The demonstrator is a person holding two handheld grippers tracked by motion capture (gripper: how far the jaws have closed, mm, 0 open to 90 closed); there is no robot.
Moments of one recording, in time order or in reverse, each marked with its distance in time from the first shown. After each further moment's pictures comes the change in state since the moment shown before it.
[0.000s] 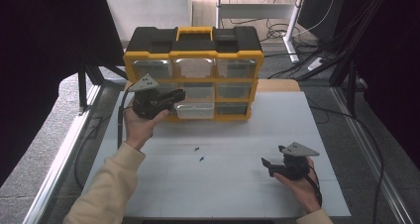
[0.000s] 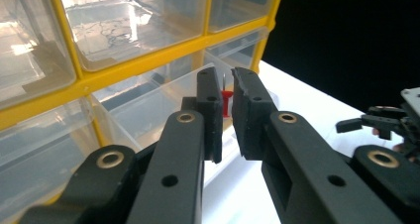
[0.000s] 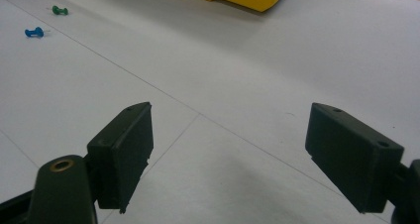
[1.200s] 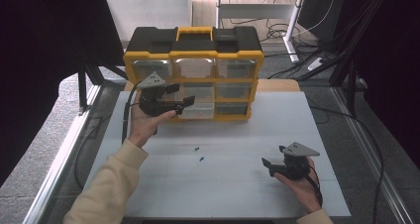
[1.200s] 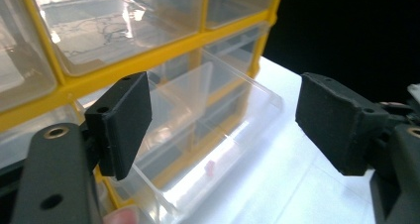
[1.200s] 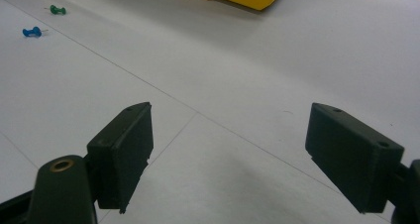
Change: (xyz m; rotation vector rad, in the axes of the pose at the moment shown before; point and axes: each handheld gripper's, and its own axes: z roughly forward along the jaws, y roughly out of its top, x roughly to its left) left arm -0.003 0.000 0.008 0.022 -0.022 0.028; right arm -0.001 -0.001 0.000 0.003 -0.002 0.005
